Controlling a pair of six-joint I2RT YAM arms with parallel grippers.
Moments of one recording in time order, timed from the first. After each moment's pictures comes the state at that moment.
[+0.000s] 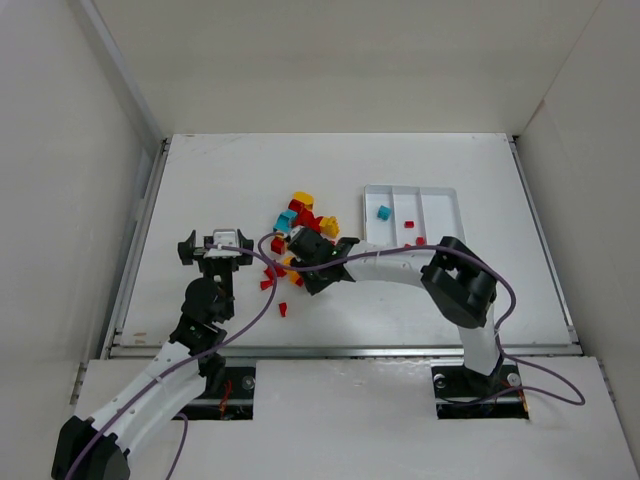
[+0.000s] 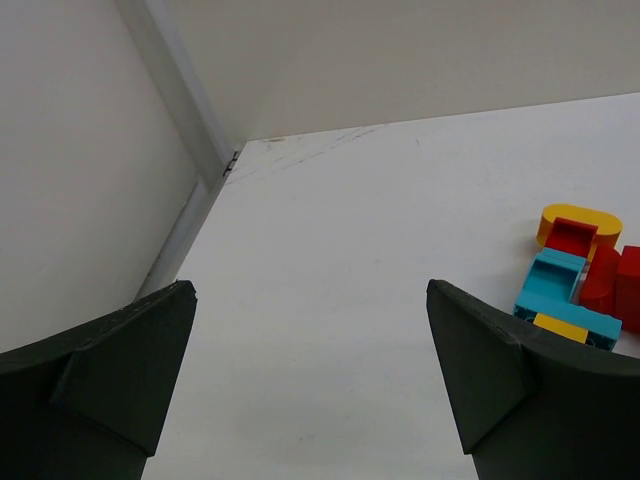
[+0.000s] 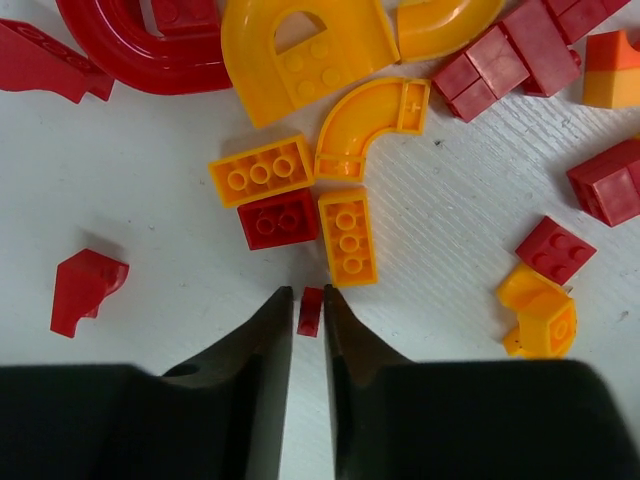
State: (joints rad) left arm -0.52 0.54 0.17 0.54 -0.63 0.30; right arm 1.01 1.99 1.37 -0.42 0.08 0.34
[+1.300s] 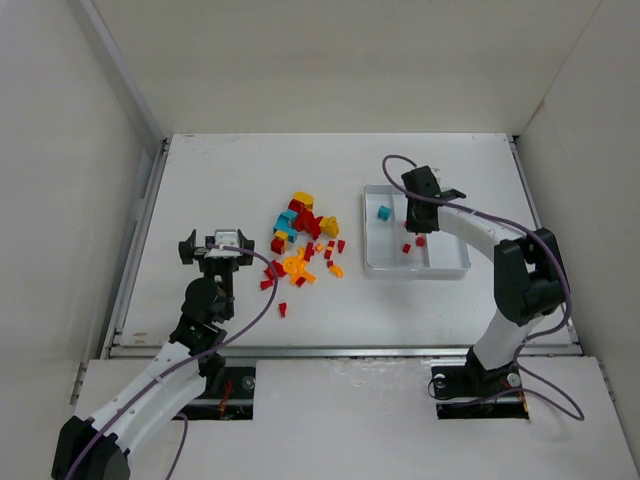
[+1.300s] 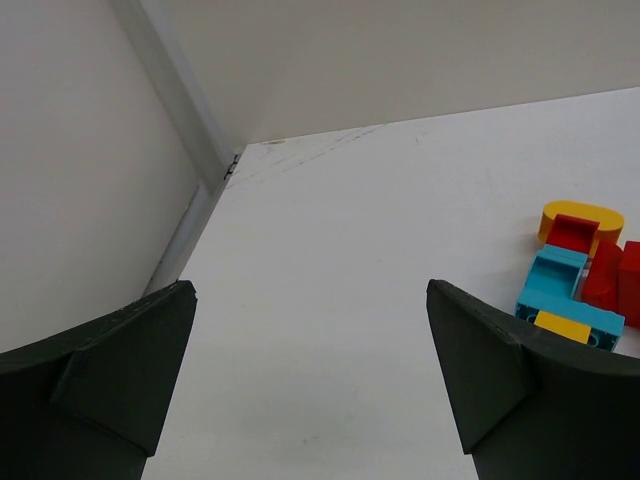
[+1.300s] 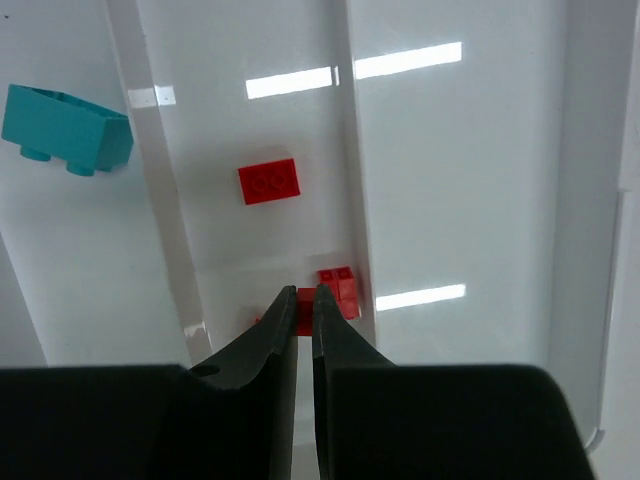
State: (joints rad) left arm -0.51 0.54 0.17 0.54 -0.62 0.32; right arm 0.35 1.71 1.18 -0.51 0.34 0.39
